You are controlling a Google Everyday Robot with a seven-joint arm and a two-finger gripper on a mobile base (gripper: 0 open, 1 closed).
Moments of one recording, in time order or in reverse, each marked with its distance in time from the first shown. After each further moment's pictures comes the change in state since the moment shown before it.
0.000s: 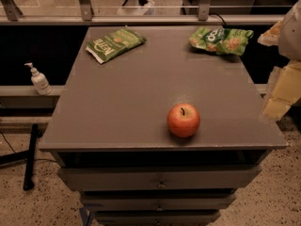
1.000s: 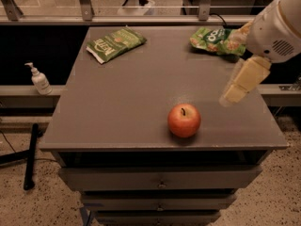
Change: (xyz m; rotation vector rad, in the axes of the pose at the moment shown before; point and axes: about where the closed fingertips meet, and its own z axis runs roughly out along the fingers) arm -0.048 -0.034 0.041 -0.010 -0.243 0.039
